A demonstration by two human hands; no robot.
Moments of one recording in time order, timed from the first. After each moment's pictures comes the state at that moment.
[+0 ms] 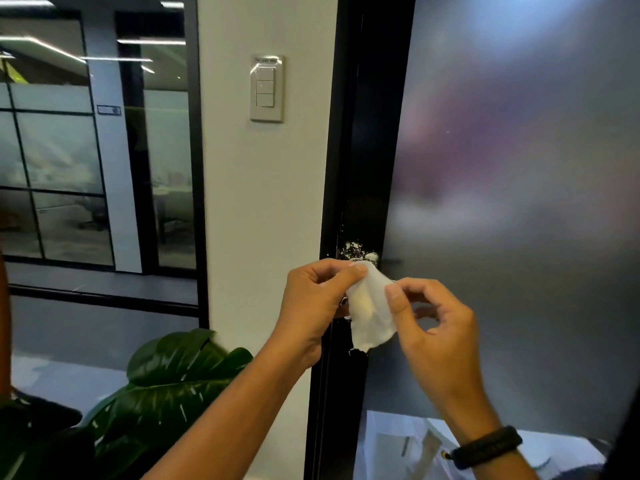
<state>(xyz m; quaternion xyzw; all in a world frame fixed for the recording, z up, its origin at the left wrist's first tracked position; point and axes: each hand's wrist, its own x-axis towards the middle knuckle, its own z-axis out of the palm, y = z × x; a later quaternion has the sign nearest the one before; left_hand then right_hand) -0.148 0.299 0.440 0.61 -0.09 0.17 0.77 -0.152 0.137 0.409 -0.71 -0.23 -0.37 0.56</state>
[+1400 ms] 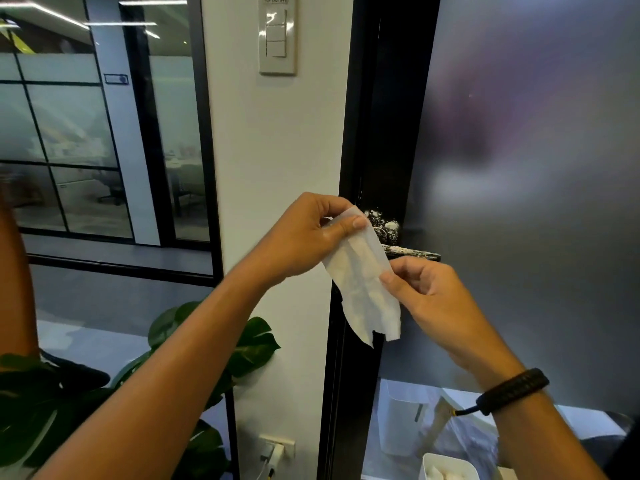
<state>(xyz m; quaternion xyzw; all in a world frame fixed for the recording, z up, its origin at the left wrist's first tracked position) -0.116 0.364 0.473 0.83 -0.22 0.20 0.47 -0.118 0.143 0.411 -0.74 -0.27 -0.07 0.61</state>
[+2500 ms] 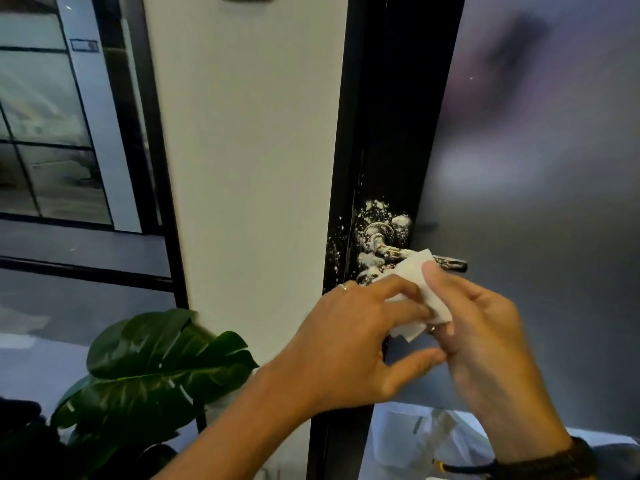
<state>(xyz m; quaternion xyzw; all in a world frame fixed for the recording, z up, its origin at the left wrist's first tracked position) -0.058 0.312 0.365 0.86 -0.35 0.29 0.22 -0.050 0.144 0.377 -0.60 -0.07 -0.10 0.79</state>
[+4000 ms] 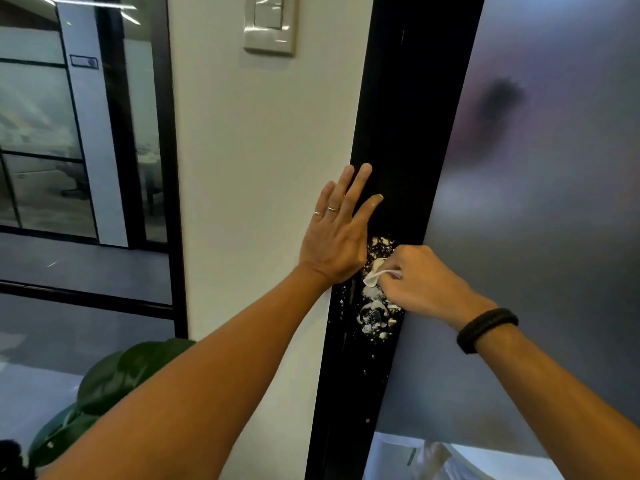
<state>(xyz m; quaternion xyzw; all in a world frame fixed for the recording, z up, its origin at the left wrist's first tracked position) 0.126 0.354 0.420 0.79 -0.19 0.59 0.03 0.062 0.175 0.445 -0.93 -0.26 -0.14 0.20</state>
